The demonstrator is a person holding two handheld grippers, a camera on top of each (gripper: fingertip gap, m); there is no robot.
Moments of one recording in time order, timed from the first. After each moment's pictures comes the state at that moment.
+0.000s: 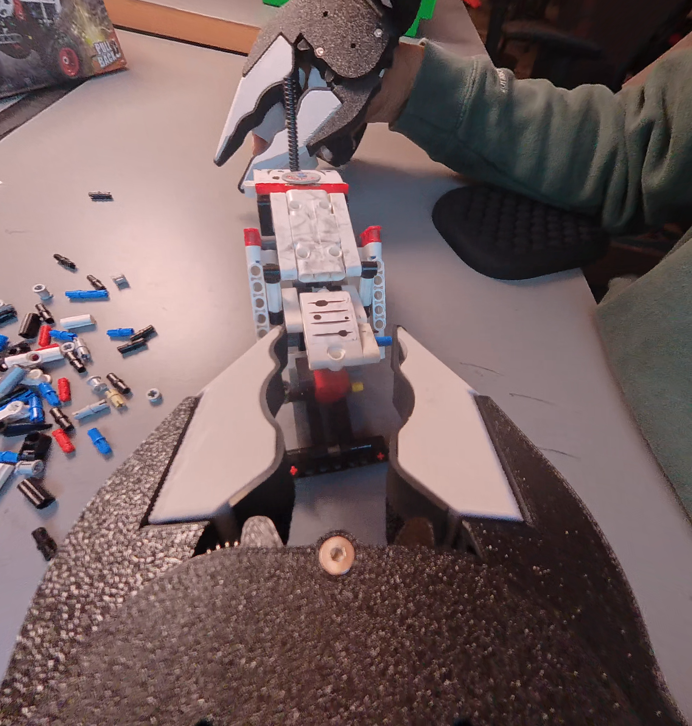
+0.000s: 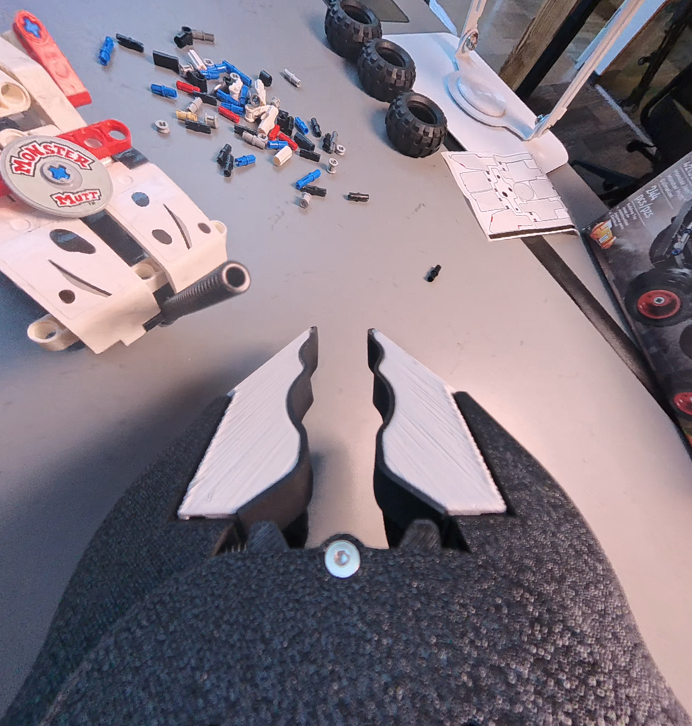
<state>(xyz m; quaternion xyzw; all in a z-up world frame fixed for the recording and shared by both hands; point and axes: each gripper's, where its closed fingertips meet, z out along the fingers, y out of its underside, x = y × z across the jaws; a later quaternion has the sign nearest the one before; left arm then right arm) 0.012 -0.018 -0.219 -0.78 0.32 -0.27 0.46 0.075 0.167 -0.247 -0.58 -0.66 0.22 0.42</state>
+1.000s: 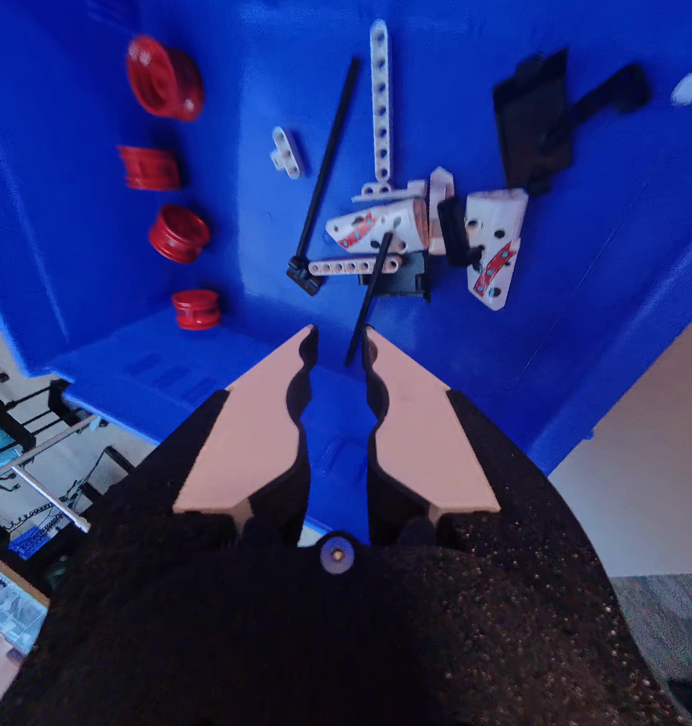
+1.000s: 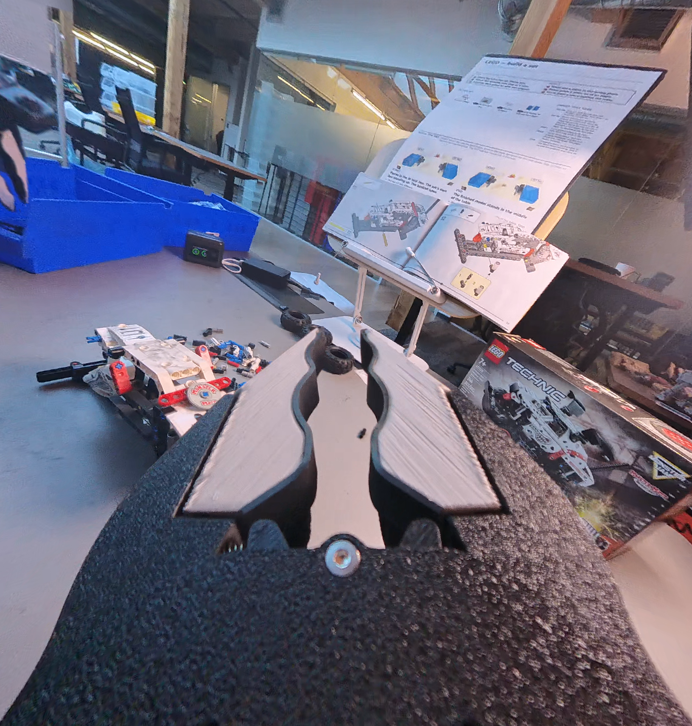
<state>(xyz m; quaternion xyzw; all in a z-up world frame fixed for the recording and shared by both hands) -0.384 -0.253 -0.239 -0.98 0.09 0.18 0.04 0.117 0.131 -0.098 -0.45 -0.51 0.35 0.64</state>
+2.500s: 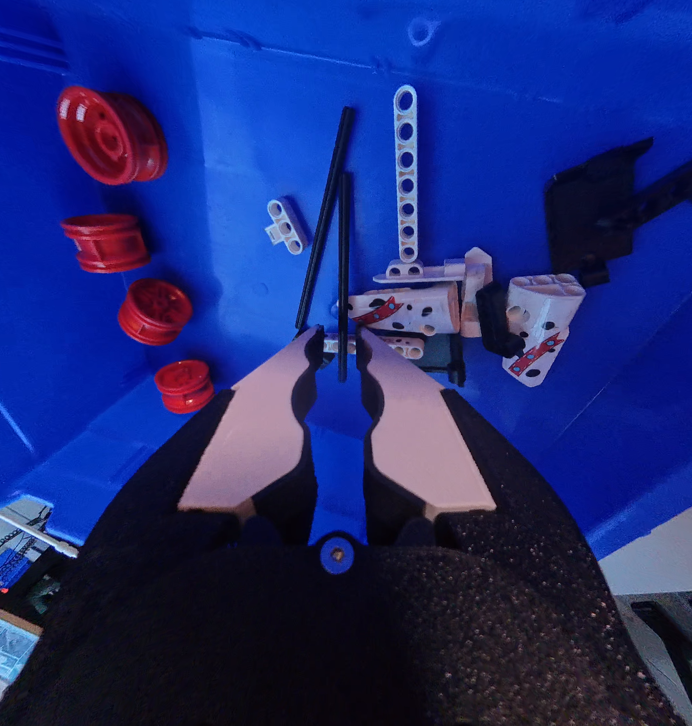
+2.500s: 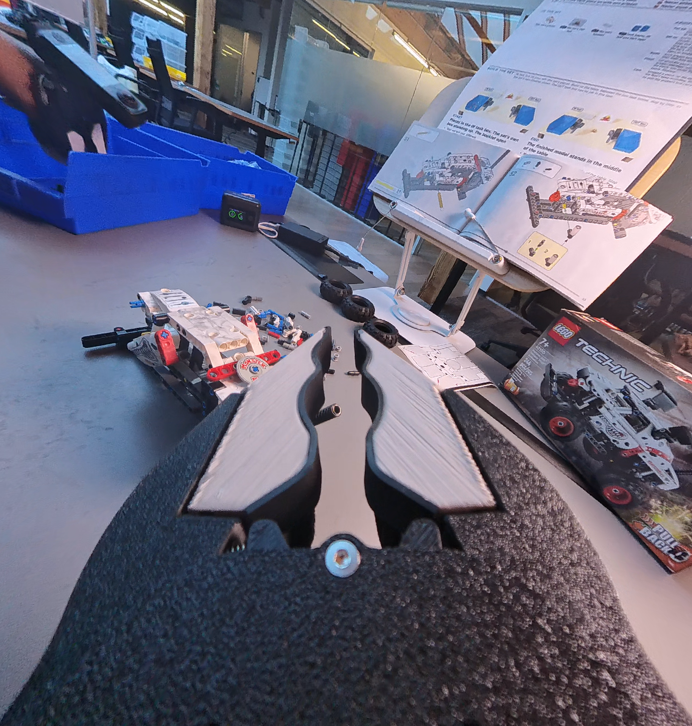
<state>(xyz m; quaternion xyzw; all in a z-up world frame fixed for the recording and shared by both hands) -0.402 -0.217 -0.276 -0.99 0.10 0.12 -0.01 0.092 0.107 -0.135 -0.46 -0.55 0.35 0.60</state>
